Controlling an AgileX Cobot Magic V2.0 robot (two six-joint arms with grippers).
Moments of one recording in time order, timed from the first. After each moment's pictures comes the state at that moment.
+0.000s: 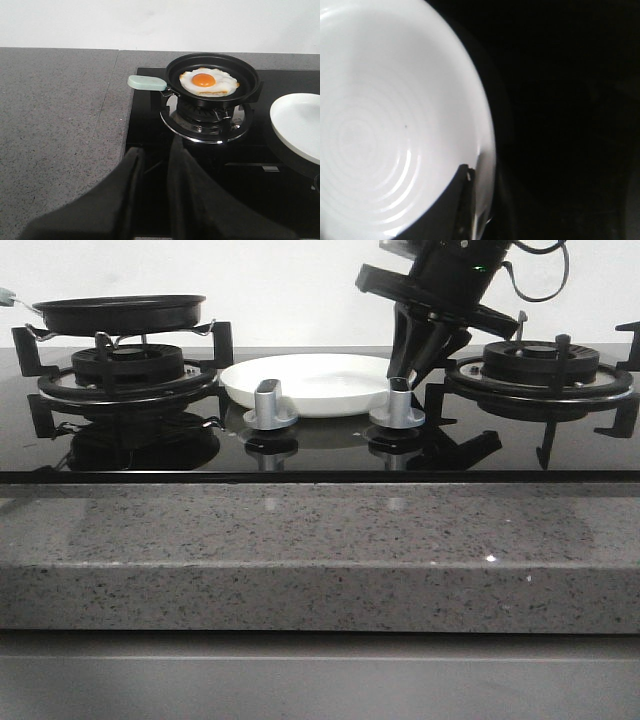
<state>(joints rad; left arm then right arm) -0.06 0.59 -0.81 0.03 0.62 -0.06 0.21 2.23 -2.18 0.36 1.24 -0.03</state>
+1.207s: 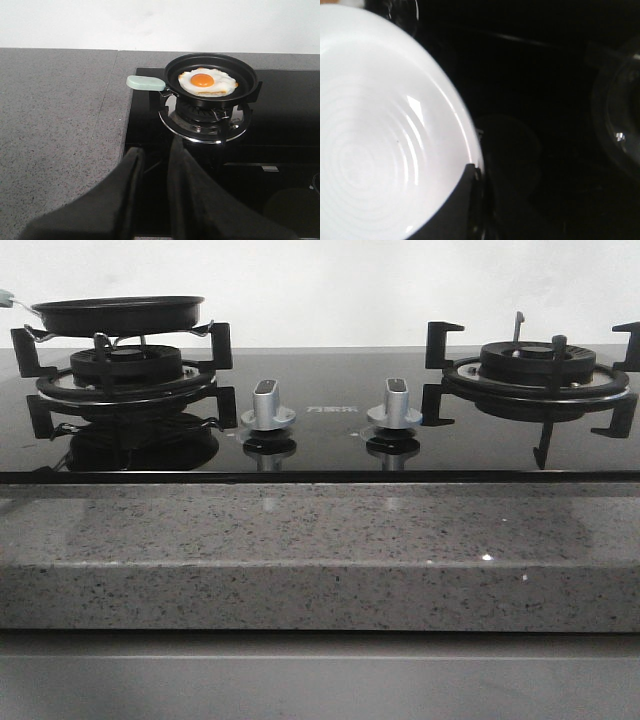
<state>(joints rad) -0.06 0.59 -0.81 0.03 0.62 -0.06 0.20 1.78 -1.95 0.36 1.26 0.01</state>
